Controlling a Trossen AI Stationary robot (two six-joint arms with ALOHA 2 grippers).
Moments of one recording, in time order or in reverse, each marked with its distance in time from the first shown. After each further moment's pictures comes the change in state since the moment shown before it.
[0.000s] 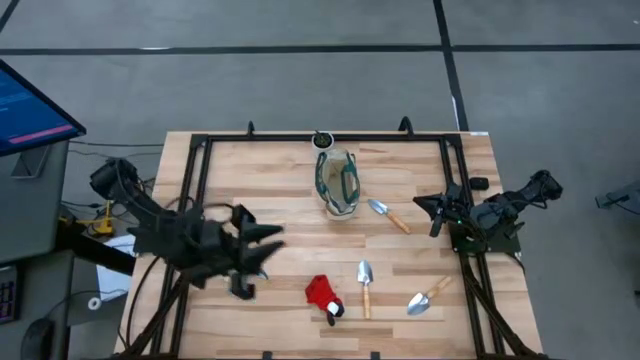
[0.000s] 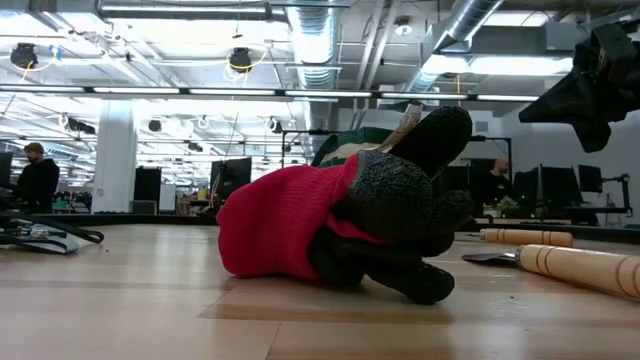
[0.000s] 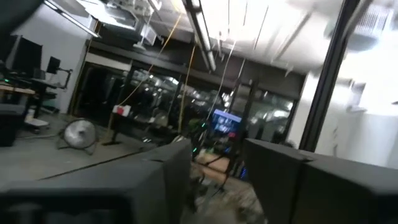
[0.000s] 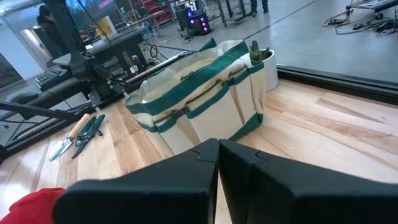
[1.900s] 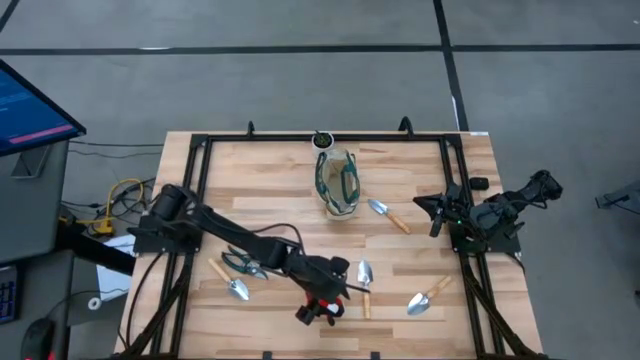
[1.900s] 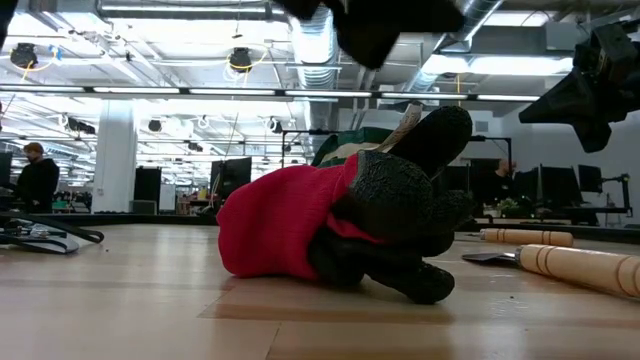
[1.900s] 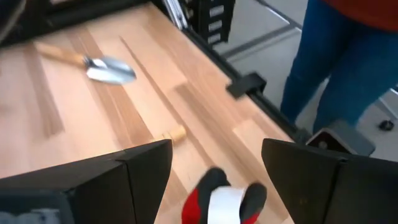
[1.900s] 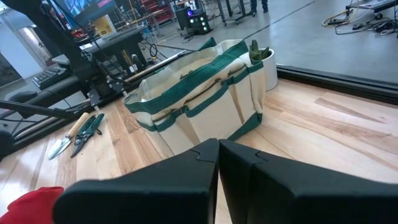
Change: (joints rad) left arm 0.334 0.578 0.308 -0.956 1.105 -0.029; right arm 0.000 0.000 0.000 -0.005 0.000 0.000
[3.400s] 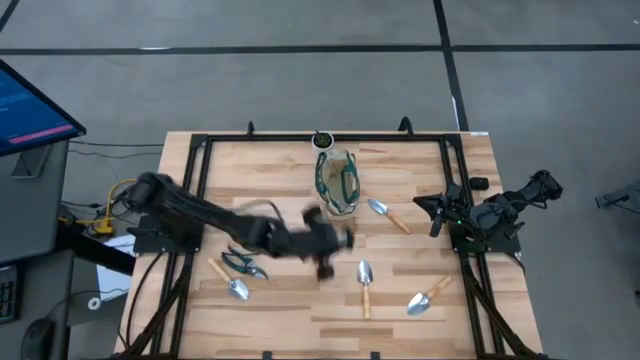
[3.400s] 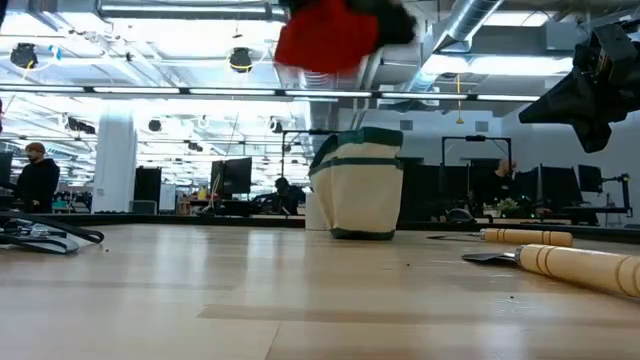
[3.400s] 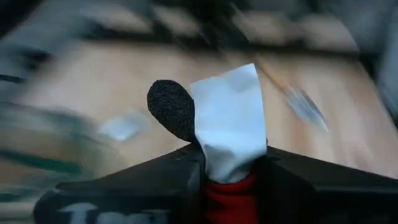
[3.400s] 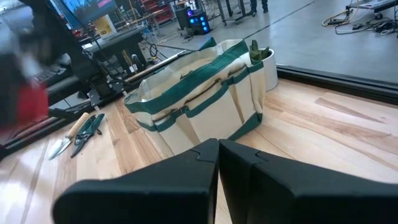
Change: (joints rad) left arm 0.075 -0.244 -0.028 -0.101 -0.740 -0.378; right arm 0.000 0.000 0.000 0.002 0.000 0.000
